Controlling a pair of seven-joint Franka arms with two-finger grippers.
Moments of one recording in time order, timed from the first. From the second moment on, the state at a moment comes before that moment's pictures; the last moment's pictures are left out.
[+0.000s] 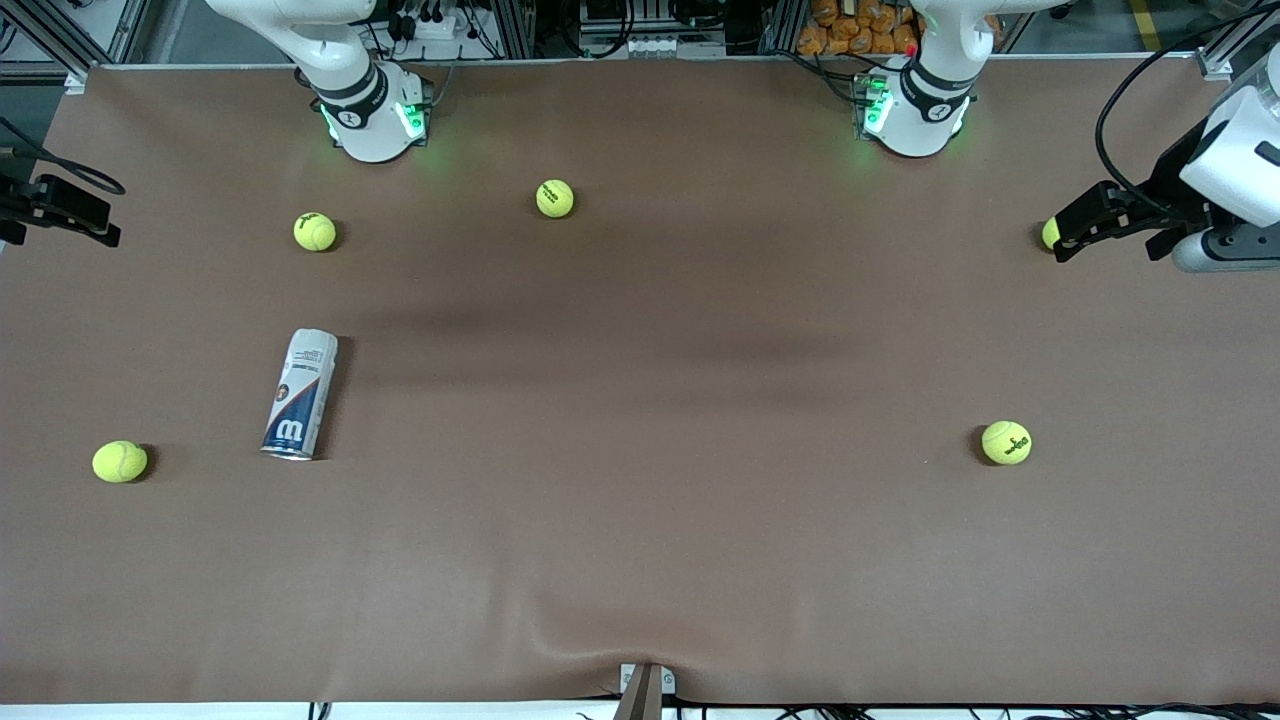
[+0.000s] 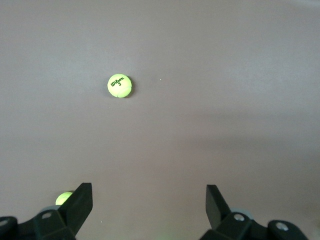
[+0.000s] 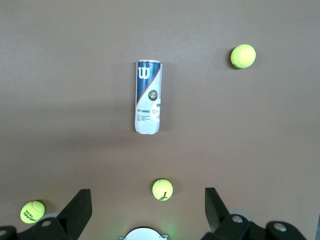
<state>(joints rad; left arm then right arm) 0.05 0.00 -0.18 -1.53 -0.01 1.53 -0.15 -0.04 0.01 -0.03 -1.49 -0.05 1.39 -0.06</state>
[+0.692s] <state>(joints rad) 0.05 0.00 -0.19 -1.53 -0.01 1.52 -0.15 0.01 0.27 -0.01 -1.50 -0.05 1.69 -0.07</state>
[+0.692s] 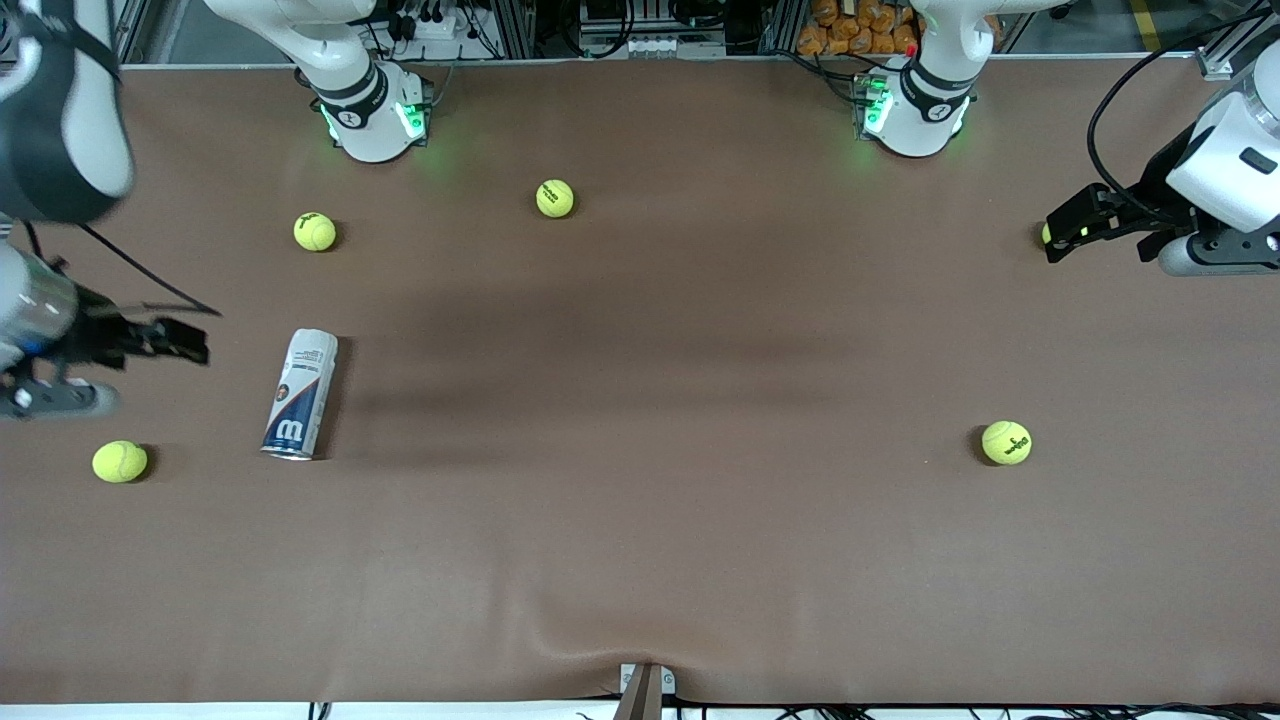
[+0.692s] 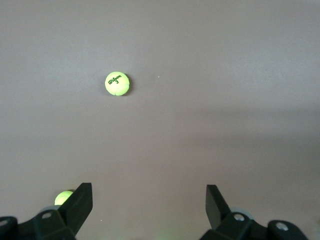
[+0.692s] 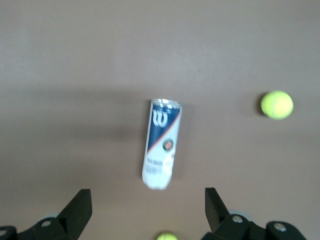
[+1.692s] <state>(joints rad) 0.05 0.00 -0.19 -1.53 -0.01 1.52 -0.15 -0.04 0.69 -0.02 -1.57 -0.05 1.87 -0.07</state>
